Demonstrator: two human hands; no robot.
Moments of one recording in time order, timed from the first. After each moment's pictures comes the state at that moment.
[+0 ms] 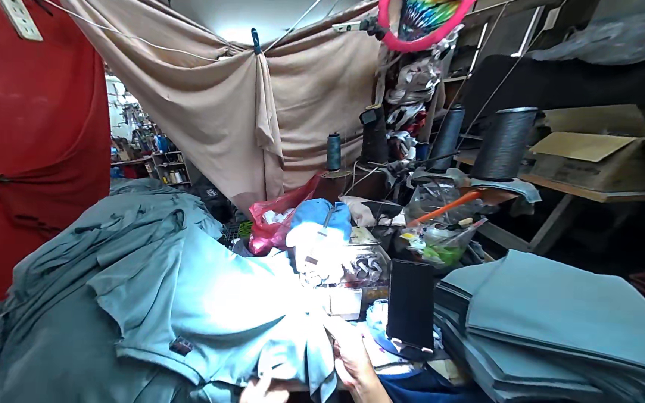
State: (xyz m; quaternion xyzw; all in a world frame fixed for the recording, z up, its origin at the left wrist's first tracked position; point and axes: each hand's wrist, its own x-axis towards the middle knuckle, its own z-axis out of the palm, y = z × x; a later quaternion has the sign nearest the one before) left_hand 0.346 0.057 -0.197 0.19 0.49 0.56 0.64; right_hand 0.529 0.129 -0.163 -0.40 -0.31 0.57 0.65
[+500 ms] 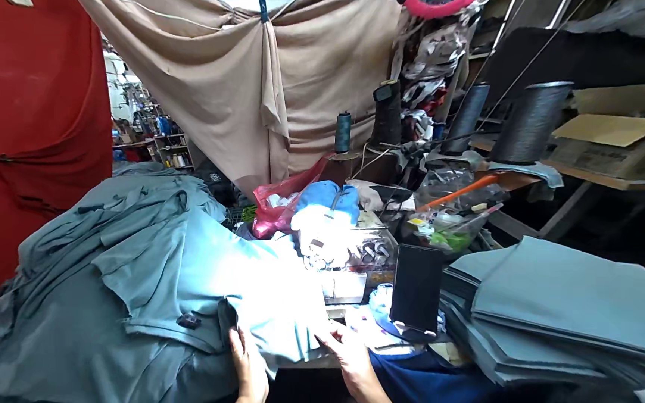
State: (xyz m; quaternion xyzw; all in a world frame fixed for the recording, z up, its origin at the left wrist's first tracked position) left_hand 0.352 0.092 -0.198 0.31 0.55 0.71 0.32; right_hand 0.532 0.098 -0.197 -0.49 -0.42 0.51 0.57
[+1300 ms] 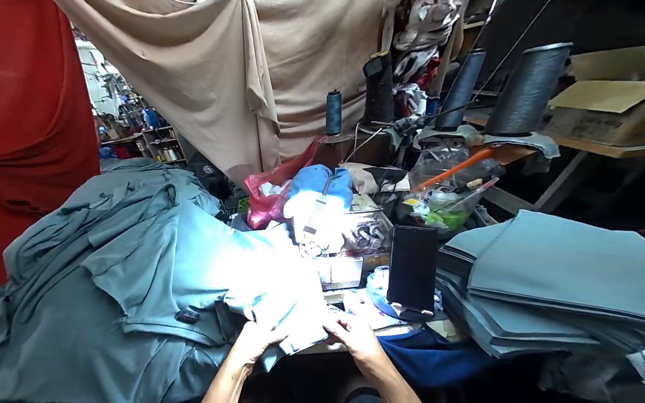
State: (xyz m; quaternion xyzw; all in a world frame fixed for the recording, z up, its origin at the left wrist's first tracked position) left_hand 0.315 0.114 -0.174 0.47 0.59 0.36 0.55; right_hand 0.556 0.095 -0.189 -0.47 -0.47 0.55 0.51
